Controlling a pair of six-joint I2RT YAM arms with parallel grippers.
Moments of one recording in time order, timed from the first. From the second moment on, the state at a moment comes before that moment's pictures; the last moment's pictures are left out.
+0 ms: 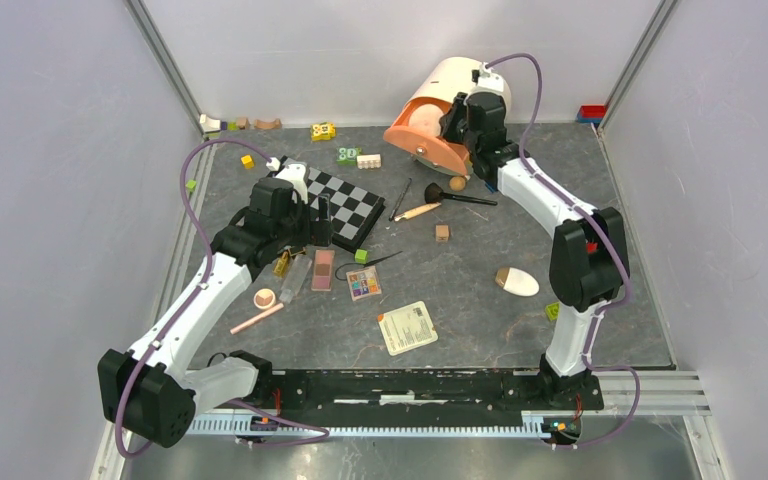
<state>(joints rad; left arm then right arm) -0.37 1.12 0.96 -0.52 -0.08 -0.21 0.37 1.90 1.57 0.08 0.14 0.43</state>
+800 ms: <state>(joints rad) -0.37 1.12 0.96 -0.52 -0.08 -0.21 0.37 1.62 1.44 0.05 0.17 0.36</state>
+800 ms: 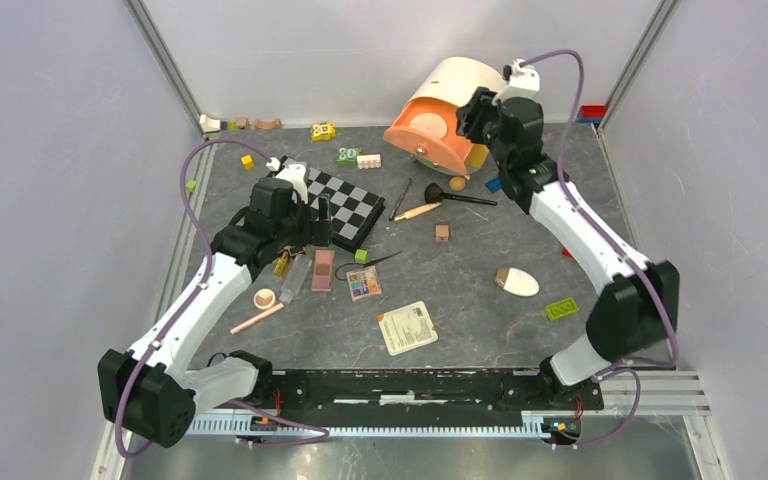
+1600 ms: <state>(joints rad) -0.37 1.12 0.96 -0.52 -0.07 -0.21 0.15 1.61 0.83 0.34 -0.02 0.51</state>
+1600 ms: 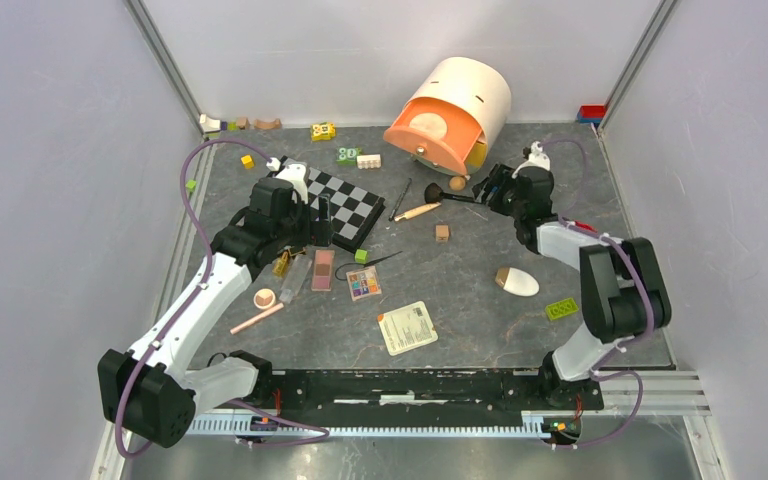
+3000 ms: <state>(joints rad) -0.37 1.12 0.96 -0.52 -0.07 -0.21 0.16 2.12 1.04 0.75 -0.14 0.81</state>
